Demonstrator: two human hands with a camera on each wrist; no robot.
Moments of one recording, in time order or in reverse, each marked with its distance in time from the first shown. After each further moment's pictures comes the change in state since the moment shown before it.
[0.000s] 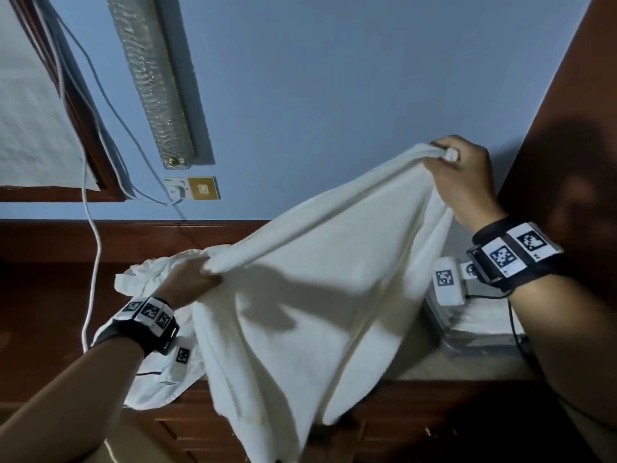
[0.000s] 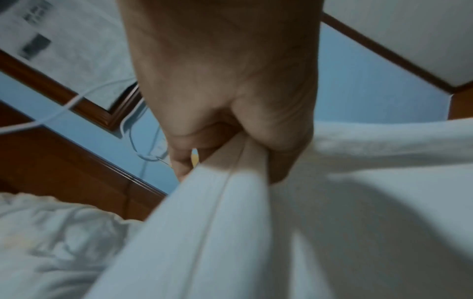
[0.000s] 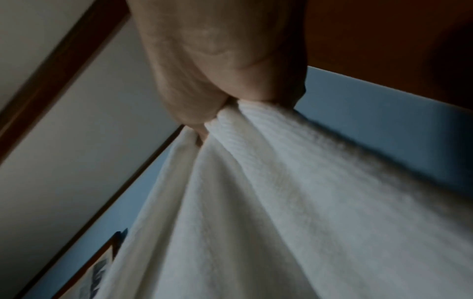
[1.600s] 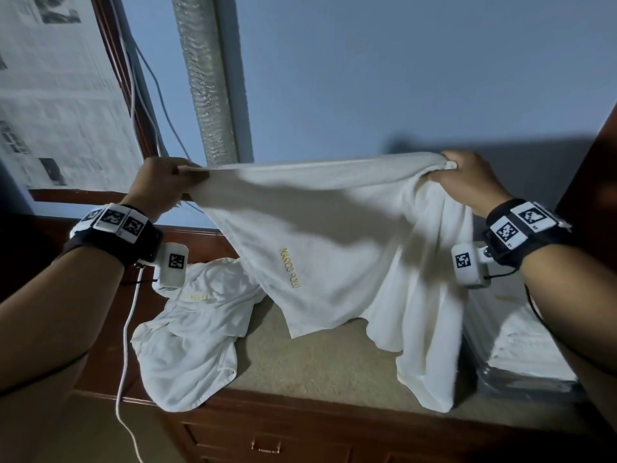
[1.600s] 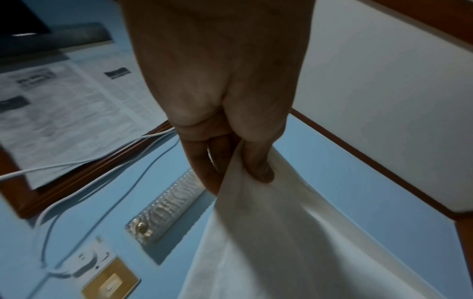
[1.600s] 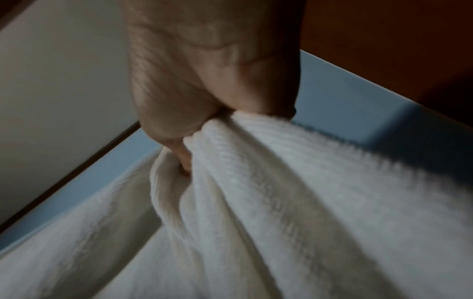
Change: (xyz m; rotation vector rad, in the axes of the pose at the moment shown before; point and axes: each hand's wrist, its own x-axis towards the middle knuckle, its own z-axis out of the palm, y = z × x) left_hand 0.032 0.063 -0.172 -0.247 0.460 0.128; right_hand 0.055 -0.015 0.047 -0.356 -0.296 -0.077
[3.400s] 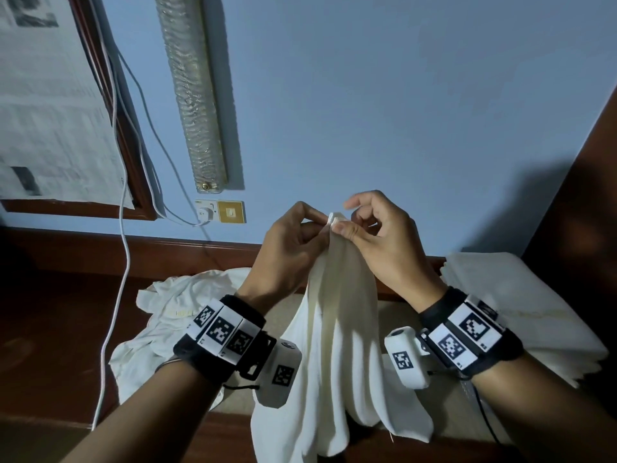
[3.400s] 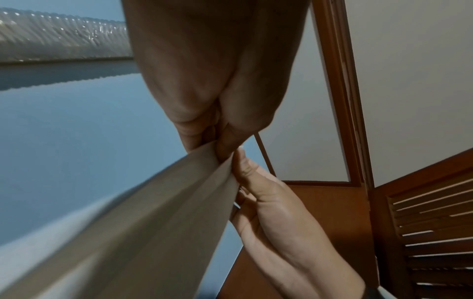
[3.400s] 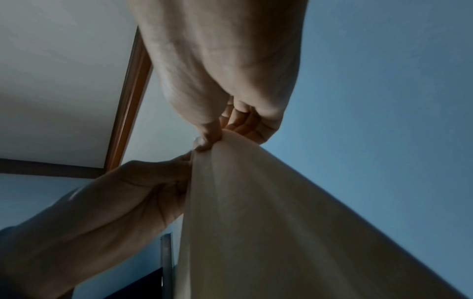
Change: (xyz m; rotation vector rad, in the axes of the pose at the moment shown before) left_hand -0.123 0.096 0.146 -0.666 -0.387 0.159; right_hand -0.103 -0.097 0.071 0.448 0.041 -0.263
